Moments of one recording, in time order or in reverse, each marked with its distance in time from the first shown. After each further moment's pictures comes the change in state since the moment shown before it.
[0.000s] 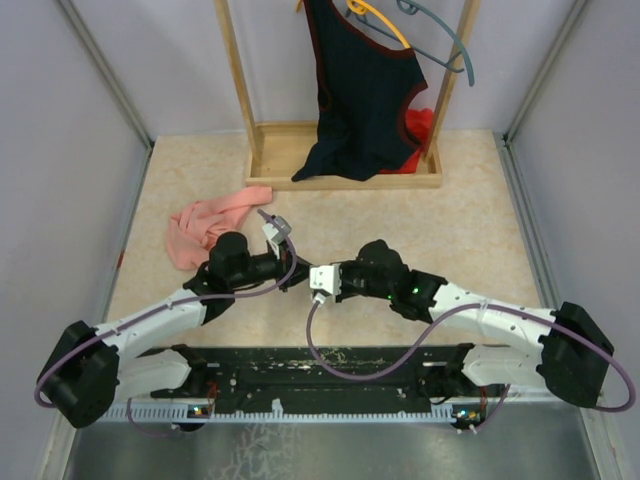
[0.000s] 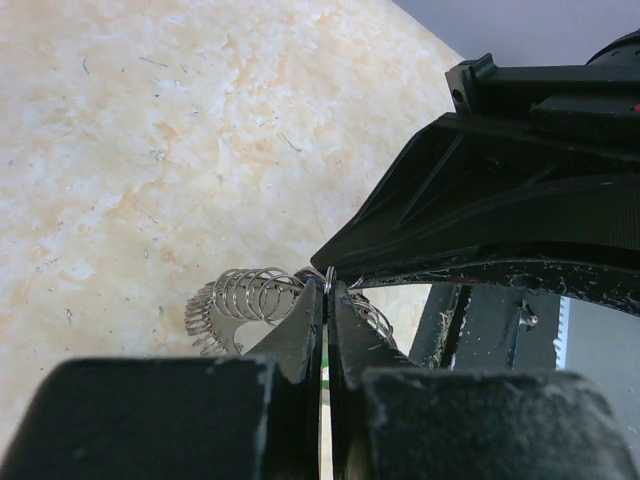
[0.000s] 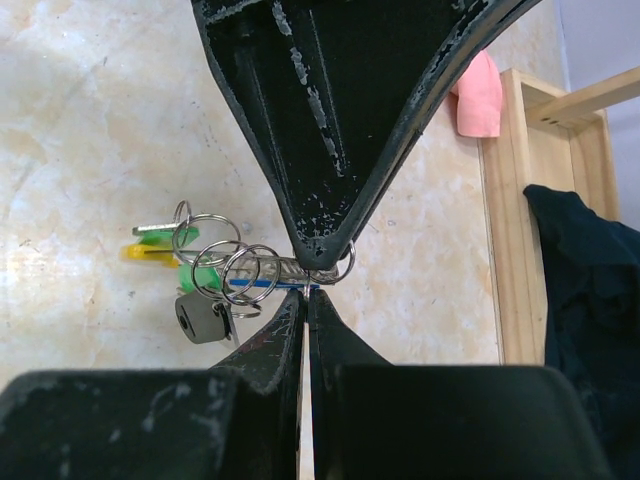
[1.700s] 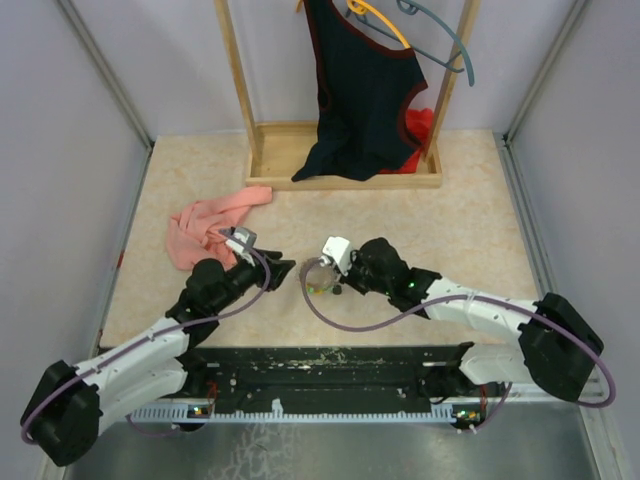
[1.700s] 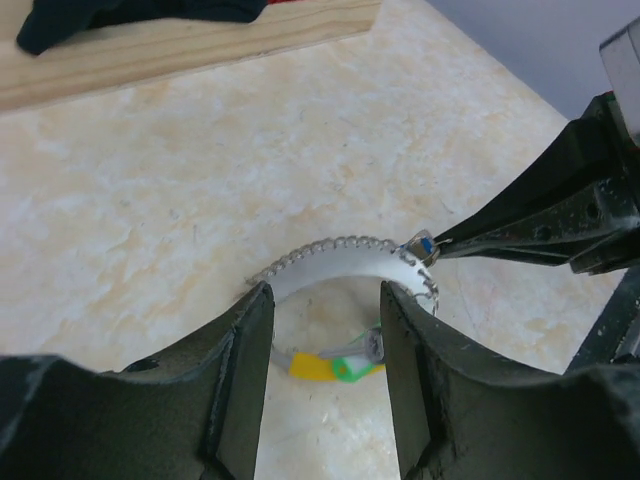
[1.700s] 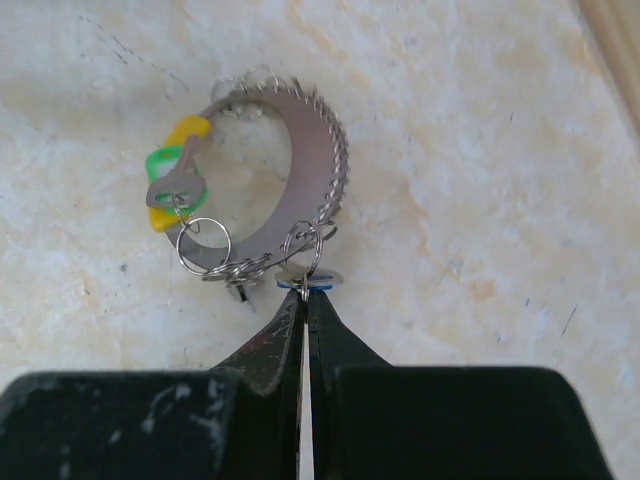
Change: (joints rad) left arm 0.016 -0.223 -0.208 0.132 -0.368 0.014; right arm -0.087 0.087 -0.035 0.000 0.158 0.373
